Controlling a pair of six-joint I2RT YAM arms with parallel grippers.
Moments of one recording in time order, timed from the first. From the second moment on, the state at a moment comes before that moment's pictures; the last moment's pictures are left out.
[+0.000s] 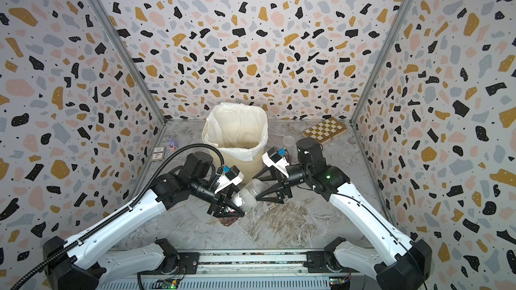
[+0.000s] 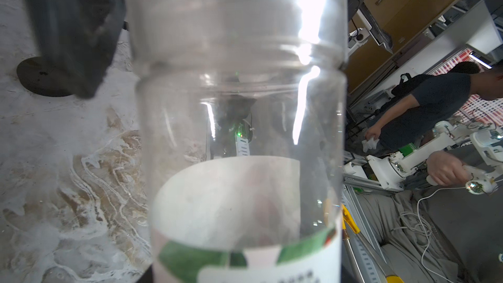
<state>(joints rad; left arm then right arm) -0.69 1.11 0.98 -0.61 1.10 0.17 0.58 1.12 1.07 -0.44 -1.24 -0.13</state>
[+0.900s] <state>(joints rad) -0.69 1.02 0.85 -0.40 0.42 0.20 0.62 1.32 1.25 -0.42 -0.81 0.36</state>
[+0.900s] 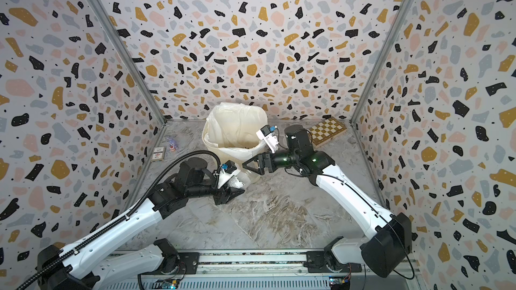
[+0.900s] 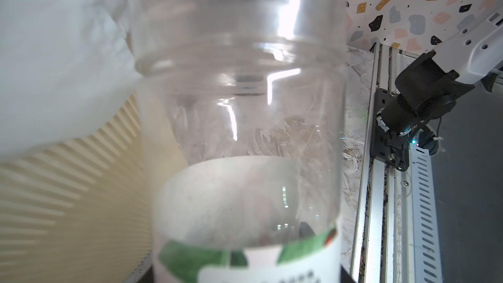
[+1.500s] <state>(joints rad) -0.69 0.99 0.85 -0.40 0.43 0.18 0.65 1.32 1.27 -0.46 -0.77 0.31</state>
